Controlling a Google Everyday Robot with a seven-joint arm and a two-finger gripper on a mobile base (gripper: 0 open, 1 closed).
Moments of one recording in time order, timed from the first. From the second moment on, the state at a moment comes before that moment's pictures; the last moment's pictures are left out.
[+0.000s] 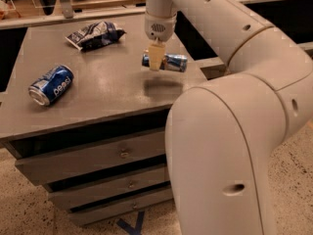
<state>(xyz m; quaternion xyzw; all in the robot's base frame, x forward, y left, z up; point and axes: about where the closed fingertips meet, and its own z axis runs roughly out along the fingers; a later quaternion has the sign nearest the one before) 0.690 -0.021 0.865 -0.64 0.76 0.01 0.06</state>
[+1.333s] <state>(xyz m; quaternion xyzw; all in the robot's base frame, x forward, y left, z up) 0.611 -0.032 1.036 -0.66 0.64 0.14 0.36</state>
